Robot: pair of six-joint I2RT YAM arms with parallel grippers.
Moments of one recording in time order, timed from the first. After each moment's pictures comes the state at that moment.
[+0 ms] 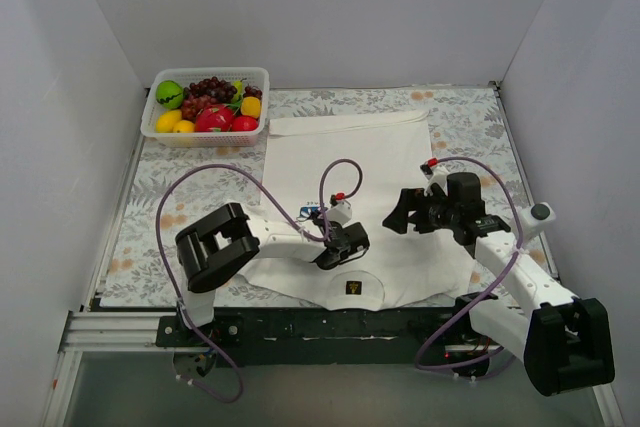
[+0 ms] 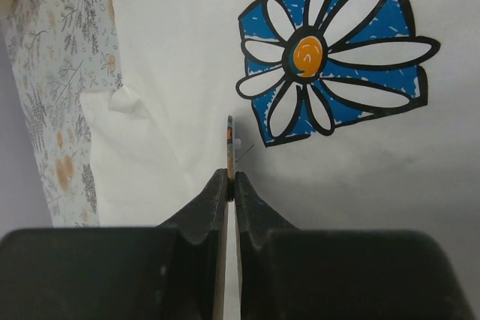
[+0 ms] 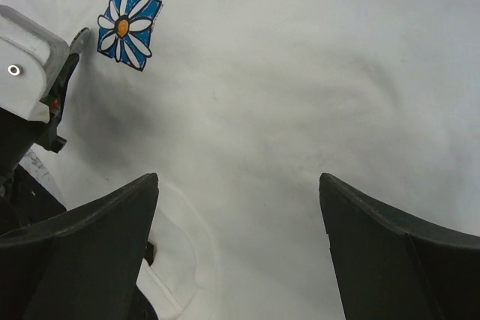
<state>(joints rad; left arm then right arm) -1.14 1.86 1.06 -0.62 -0.93 -0.46 0.25 1.02 0.51 -0.22 -0.50 0.26</state>
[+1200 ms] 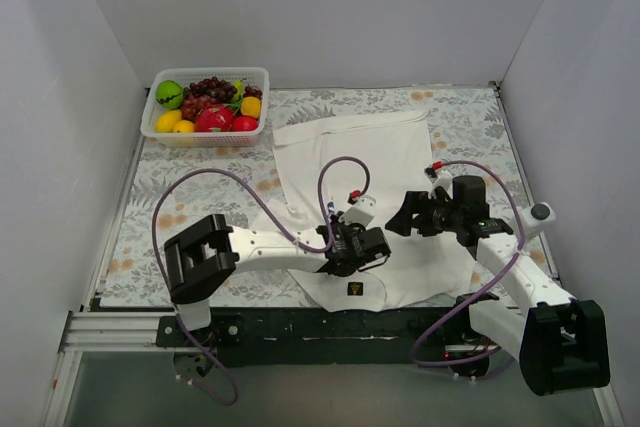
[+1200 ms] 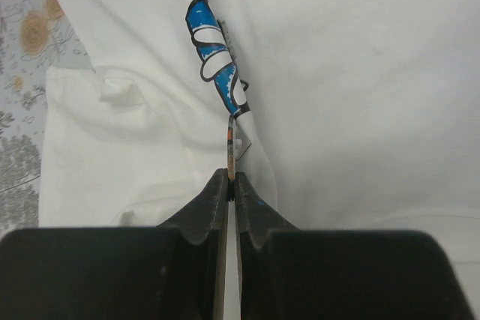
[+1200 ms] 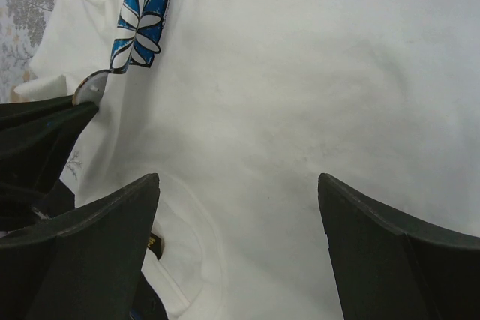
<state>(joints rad) -1.28 1.82 1.20 -0.64 -0.86 -0.66 0.17 1.01 0.48 -0.22 -0.59 0.26</state>
